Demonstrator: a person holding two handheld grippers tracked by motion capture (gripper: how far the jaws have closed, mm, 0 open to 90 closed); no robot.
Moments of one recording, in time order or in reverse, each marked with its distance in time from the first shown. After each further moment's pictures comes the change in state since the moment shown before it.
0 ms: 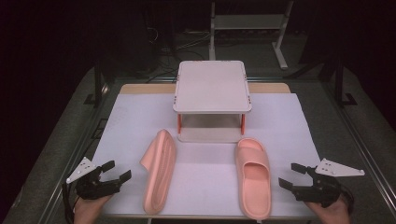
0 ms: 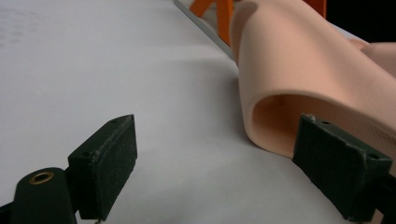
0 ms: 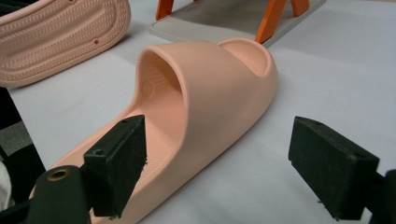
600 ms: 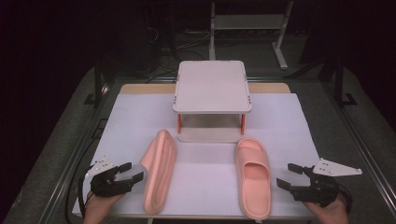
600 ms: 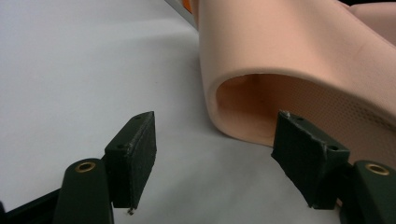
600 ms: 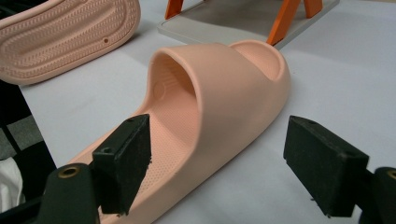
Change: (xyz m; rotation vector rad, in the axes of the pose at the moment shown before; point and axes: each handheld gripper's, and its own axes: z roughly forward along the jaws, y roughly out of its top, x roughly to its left) left arm -0.017 0.003 0.030 0.098 -0.070 0.074; right arm 0.005 0.004 0.002 0.011 0.024 -0.015
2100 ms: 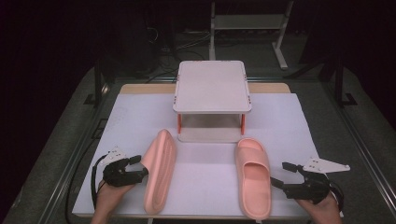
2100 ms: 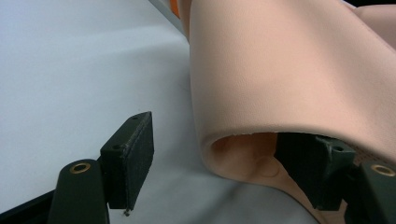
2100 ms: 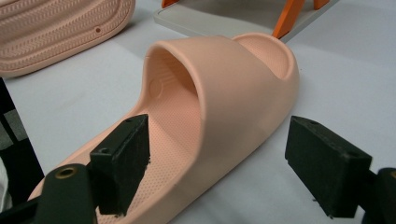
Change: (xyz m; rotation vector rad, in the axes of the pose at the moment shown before) left arm -0.001 0.020 0.029 0.016 -0.029 -0.001; right arm 0.004 0.005 0.018 0.044 -0.017 -0.017
